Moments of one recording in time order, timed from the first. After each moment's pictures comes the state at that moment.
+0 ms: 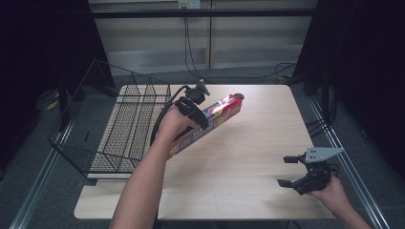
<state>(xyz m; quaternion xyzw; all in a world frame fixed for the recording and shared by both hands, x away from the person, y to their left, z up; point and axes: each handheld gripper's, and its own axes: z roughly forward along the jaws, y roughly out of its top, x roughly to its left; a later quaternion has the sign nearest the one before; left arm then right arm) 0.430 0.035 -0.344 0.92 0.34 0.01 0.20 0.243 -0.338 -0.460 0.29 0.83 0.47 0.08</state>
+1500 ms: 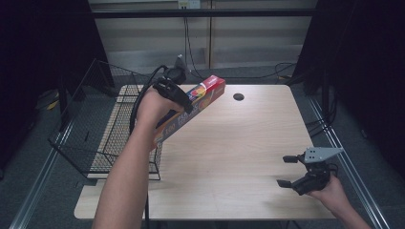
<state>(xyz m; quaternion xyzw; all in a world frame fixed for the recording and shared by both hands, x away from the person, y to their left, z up) 0.427 0.078 -0.273 0.89 0.41 0.03 0.20 0.243 -0.335 -0.459 0.28 0.83 0.47 0.08</state>
